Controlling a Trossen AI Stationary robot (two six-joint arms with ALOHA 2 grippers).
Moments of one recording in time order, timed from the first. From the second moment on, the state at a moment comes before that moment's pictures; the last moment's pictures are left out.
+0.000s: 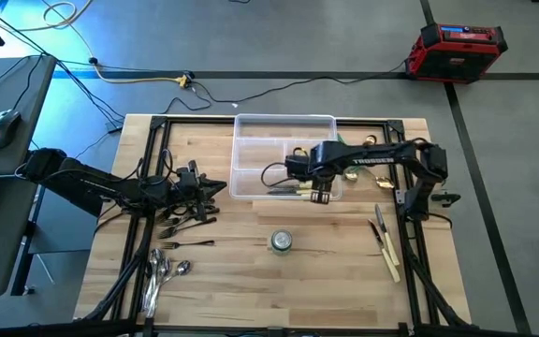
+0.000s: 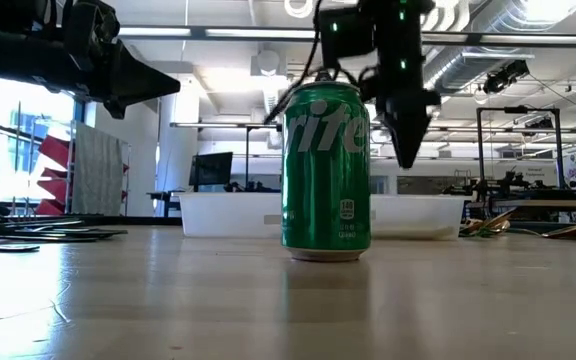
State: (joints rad) left arm -0.16 0.81 0.14 0.63 -0.45 -0.09; right arm -0.11 1.83 1.50 -1.31 0.23 0.10
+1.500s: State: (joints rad) left arm -0.16 0.81 0.14 0.65 -0.43 -0.07; right arm 0.59 1.34 0.52 -0.73 -0.30 1.60
